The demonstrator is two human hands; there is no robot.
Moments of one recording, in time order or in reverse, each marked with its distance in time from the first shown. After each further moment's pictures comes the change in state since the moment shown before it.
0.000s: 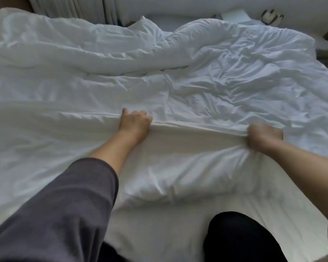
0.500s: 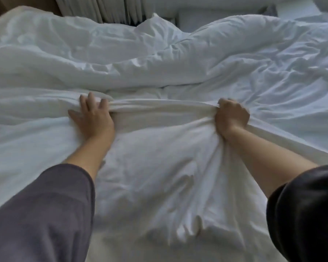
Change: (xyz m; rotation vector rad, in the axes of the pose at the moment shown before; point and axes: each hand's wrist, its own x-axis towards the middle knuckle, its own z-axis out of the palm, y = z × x) left_hand 0.163 -0.037 0.048 -0.127 0.226 -0.833; right_hand 0.285 -0.110 -0.032 0.437 0.482 -0.308
